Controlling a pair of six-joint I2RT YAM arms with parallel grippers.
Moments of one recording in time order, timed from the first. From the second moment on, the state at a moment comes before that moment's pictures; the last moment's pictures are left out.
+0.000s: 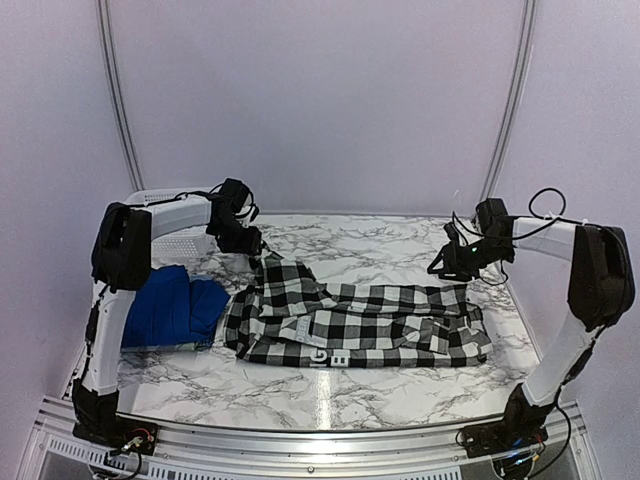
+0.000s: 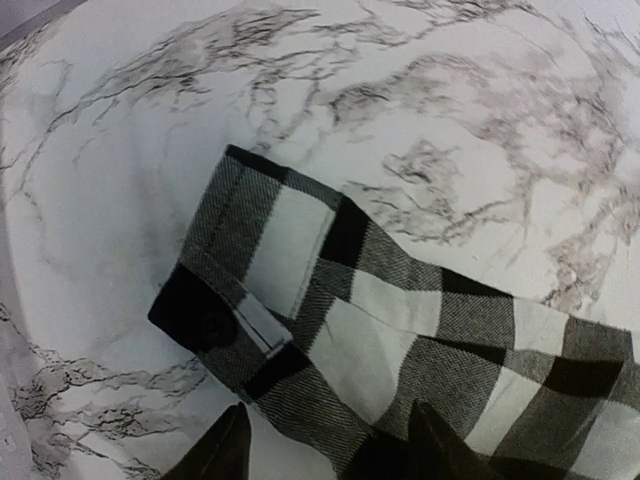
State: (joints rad) left arm -0.39 2.36 1.95 -0.65 0.06 -0.12; right arm 0.04 1.69 1.16 -0.58 -0.58 0.14
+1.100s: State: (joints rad) left arm -0.54 2.29 2.21 -0.57 0.09 -0.08; right arm 0.13 1.65 1.43 -0.45 -0.70 0.05
